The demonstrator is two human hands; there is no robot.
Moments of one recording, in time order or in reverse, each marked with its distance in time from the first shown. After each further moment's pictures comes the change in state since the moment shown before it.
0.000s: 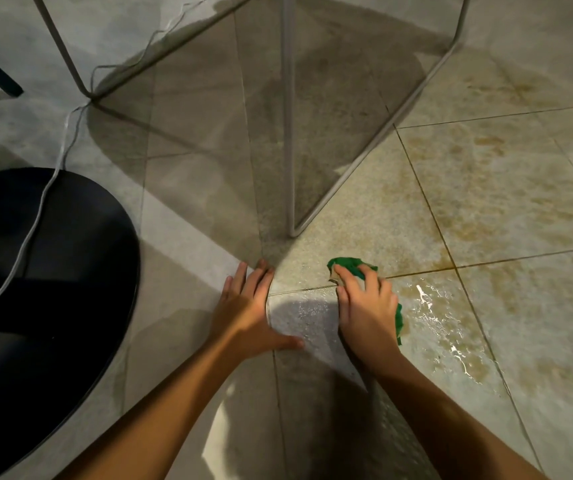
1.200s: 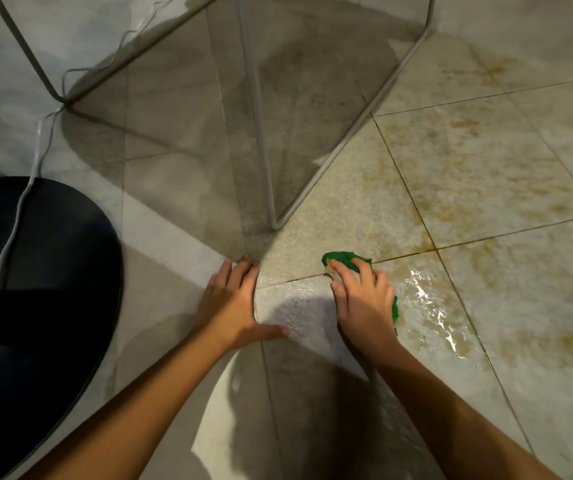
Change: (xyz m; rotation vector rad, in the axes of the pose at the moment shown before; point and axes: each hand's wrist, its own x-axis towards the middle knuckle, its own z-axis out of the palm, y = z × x) left_hand 0.000 0.001 -0.009 0.066 0.000 0.006; right_hand -0.011 0.019 0.000 0.054 -0.041 0.055
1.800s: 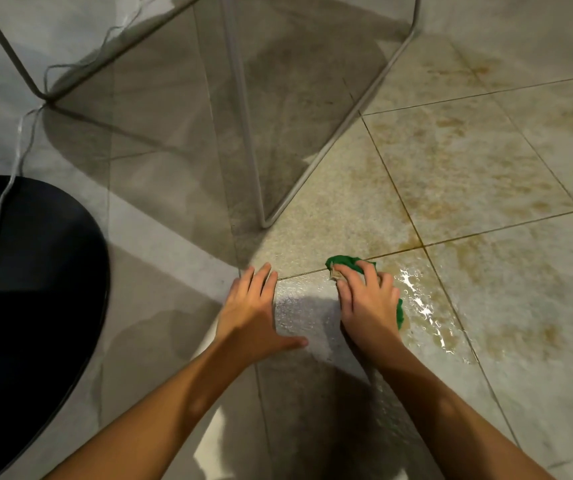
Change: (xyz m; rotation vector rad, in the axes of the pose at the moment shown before) left_hand -0.007 0.042 0.014 -0.004 -0.009 0.093; right_hand -0.006 0.014 -0.009 -0.050 0.054 0.036
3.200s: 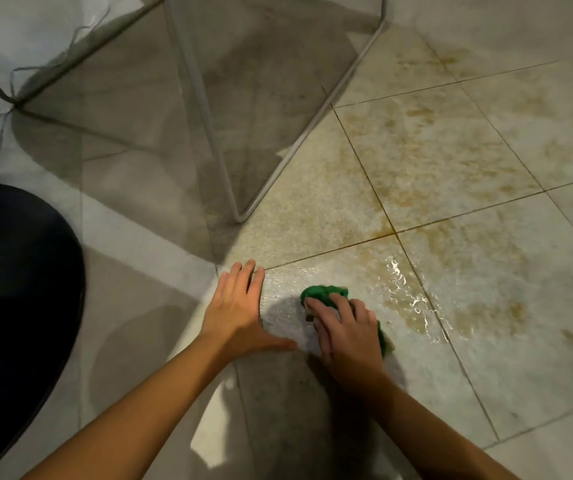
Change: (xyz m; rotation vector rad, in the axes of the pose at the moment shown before) left_hand 0.003 0.008 0.009 0.060 -0.034 0.038; right_hand -0.063 0.013 -0.010 0.018 -0.068 -0.182
